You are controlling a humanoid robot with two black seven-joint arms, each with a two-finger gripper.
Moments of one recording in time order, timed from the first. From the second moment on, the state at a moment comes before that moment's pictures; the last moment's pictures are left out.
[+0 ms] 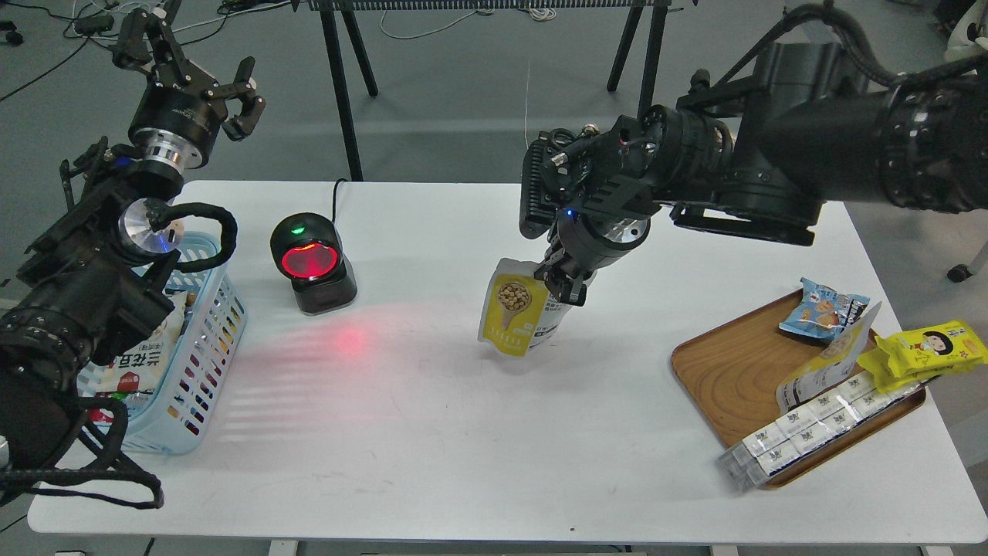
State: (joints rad) left arm -0.95 0.24 -0.71 -0.30 -0.11 -0.49 -0.37; right arm 1.83 0.00 -0.90 1.03 -1.47 0.18 0.49
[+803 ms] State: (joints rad) left arm -0.94 0.24 -0.71 -0.30 -0.11 -0.49 -0.37; right arm 1.83 0.00 -0.90 1.10 -1.46 0.18 0.49
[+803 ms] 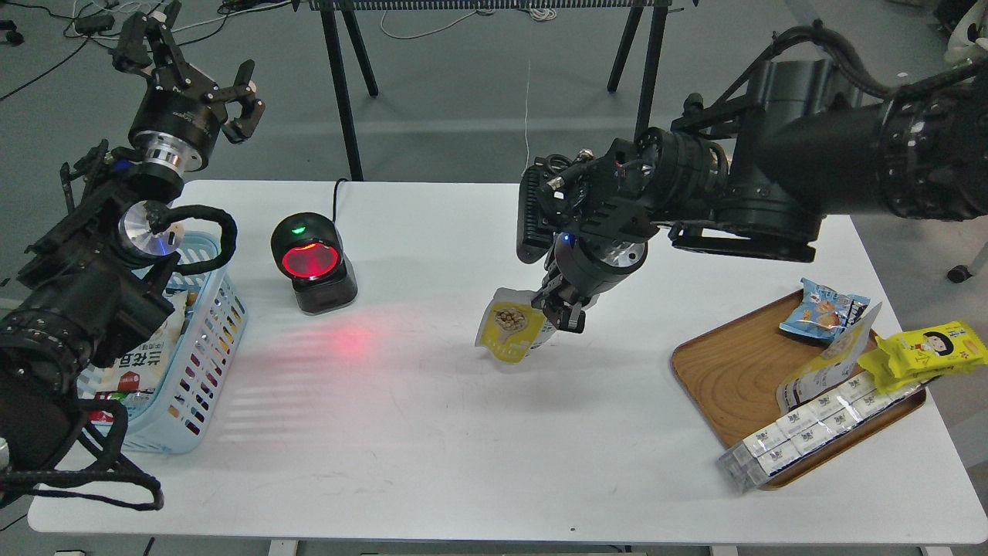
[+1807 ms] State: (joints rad) left arm -0.94 0.24 -0.71 -0.30 -0.11 -0.49 -0.37; right arm 1.80 0.00 -0.89 1.11 -1.46 0.18 0.49
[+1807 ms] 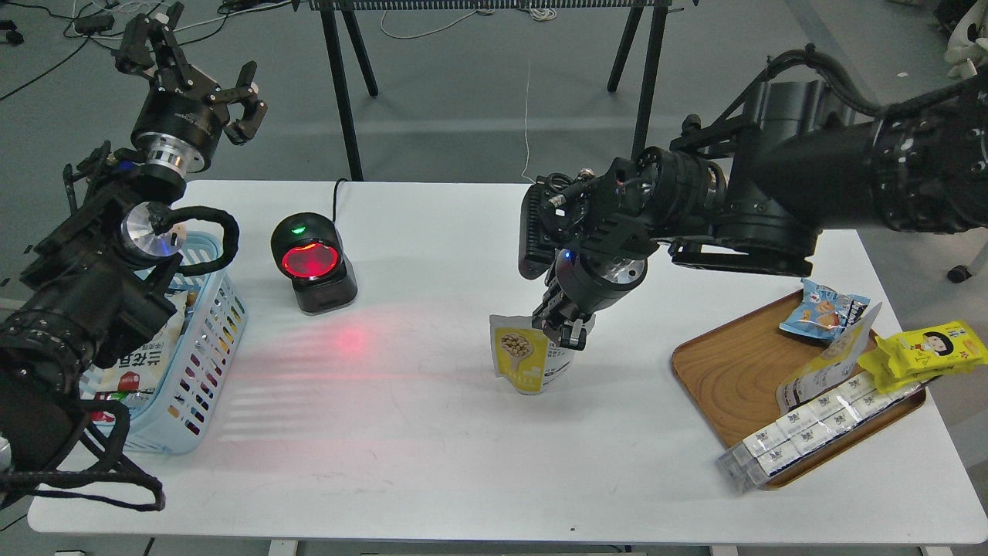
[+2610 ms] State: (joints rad) left arm -1.02 0.27 -0.69 -0.31 -0.10 -0.49 -0.12; right arm 1.86 -0.48 -0.54 1.27 -1.25 0.18 0.49
